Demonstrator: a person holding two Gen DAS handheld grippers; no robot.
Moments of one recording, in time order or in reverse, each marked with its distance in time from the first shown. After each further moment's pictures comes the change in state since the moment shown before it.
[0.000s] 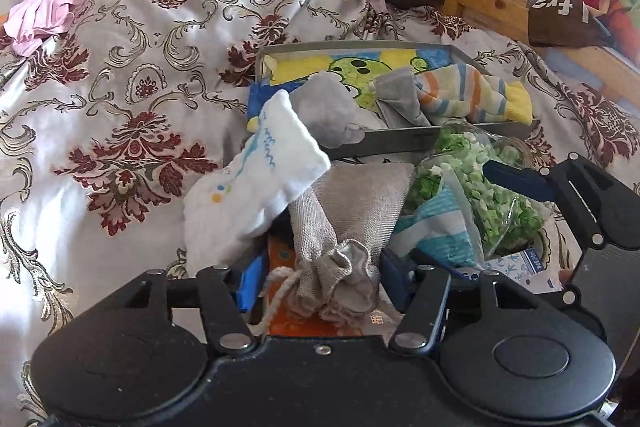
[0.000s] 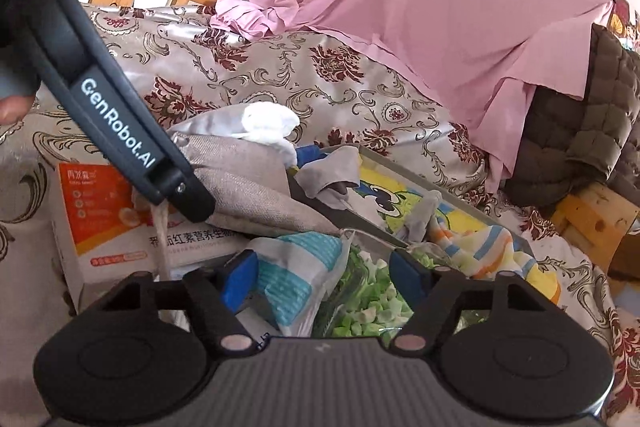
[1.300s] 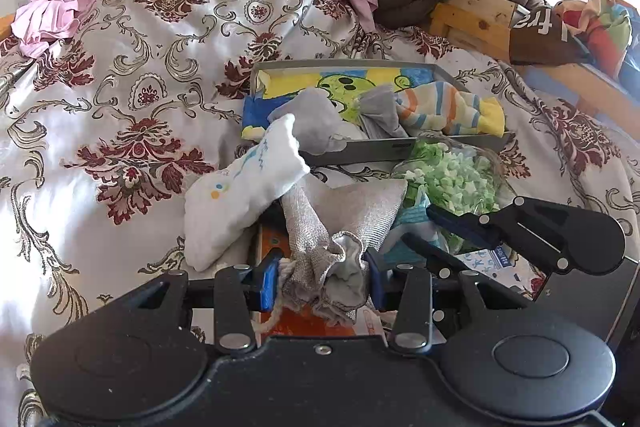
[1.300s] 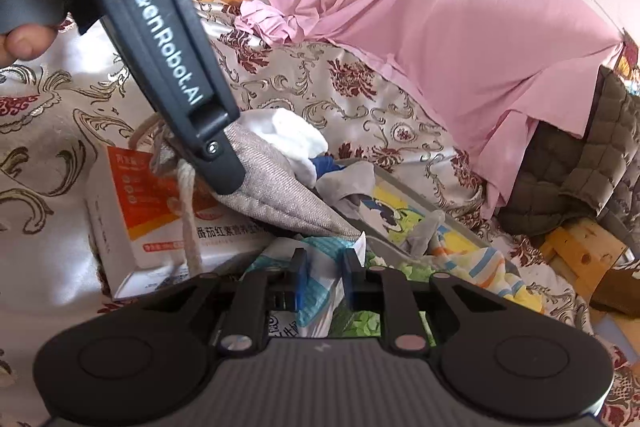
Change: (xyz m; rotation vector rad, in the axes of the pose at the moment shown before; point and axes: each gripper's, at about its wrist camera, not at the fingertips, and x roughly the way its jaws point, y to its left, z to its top) left arm -0.035 -0.006 -0.015 -0.020 -0.060 -0.040; right arm -0.016 0.023 -0.005 -0.113 -0.037 -0.028
